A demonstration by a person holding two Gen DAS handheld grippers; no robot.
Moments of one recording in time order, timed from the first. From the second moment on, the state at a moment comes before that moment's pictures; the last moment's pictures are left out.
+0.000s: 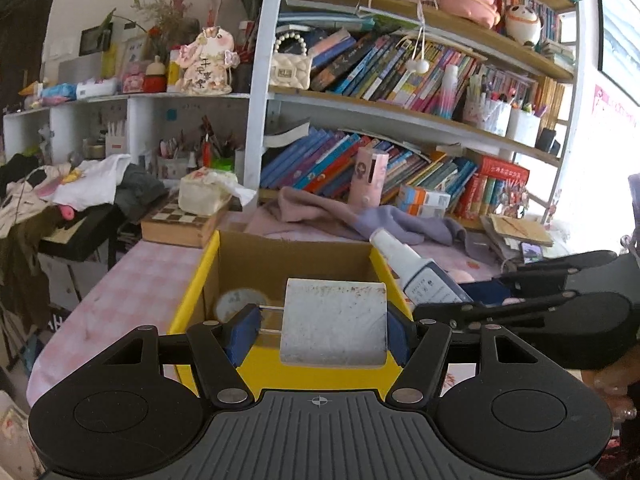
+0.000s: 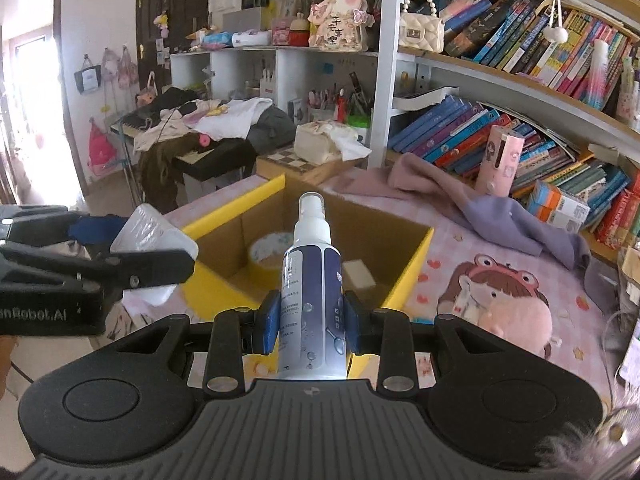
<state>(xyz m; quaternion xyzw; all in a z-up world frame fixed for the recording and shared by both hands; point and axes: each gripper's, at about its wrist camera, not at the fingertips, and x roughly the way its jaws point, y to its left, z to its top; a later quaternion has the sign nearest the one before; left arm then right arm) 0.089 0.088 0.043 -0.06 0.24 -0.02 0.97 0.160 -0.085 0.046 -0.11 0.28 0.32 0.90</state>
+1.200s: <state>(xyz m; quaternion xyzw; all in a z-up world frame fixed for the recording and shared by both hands) 0.243 0.099 -0.041 0.10 0.42 0.02 0.90 0.299 0.004 -0.058 -0.24 0.43 0.40 0.78</state>
